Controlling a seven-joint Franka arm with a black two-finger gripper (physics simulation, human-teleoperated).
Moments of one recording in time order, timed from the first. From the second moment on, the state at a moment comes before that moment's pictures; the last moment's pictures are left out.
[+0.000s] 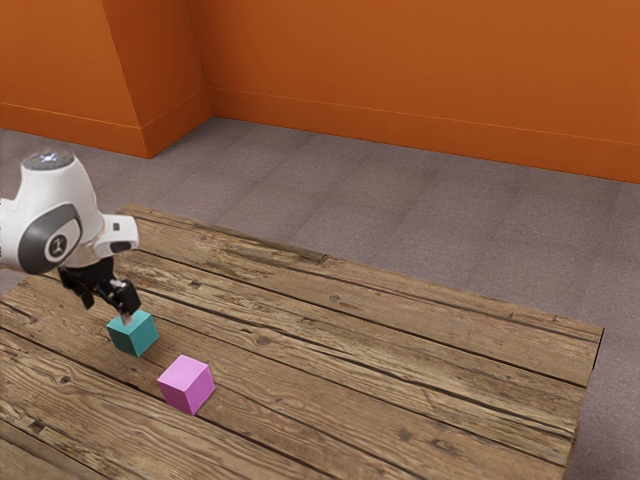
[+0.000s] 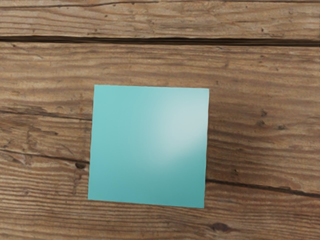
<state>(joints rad) -0.14 -0.10 0.48 -2.45 0.21 2.43 0.14</state>
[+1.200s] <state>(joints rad) -0.14 0.08 0.46 -2.34 0.17 2.45 0.21</state>
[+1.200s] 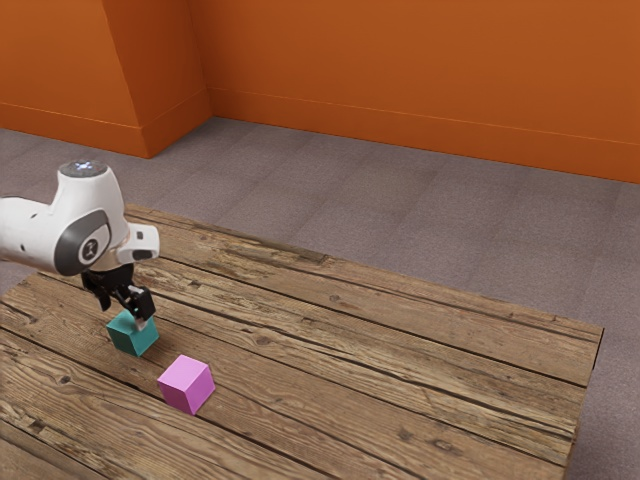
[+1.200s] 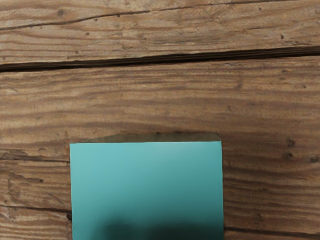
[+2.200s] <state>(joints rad) -0.11 0.17 0.44 -2.30 0.08 2.46 0.25</state>
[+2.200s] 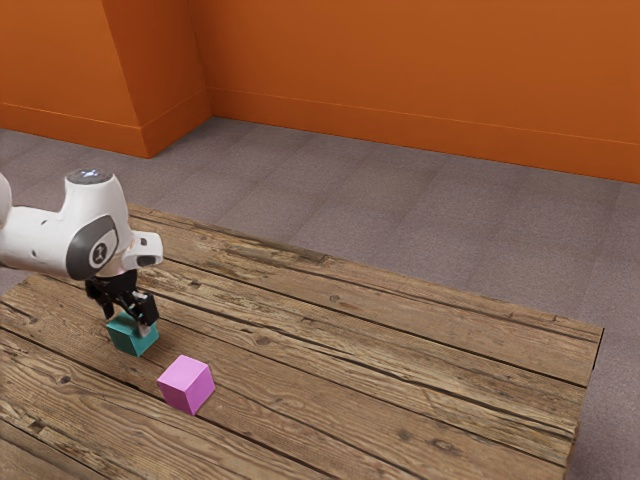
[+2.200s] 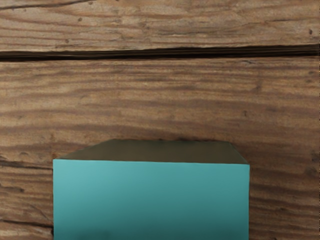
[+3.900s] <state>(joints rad) 0.07 0.00 0.18 -2.32 0.01 2.39 0.29</state>
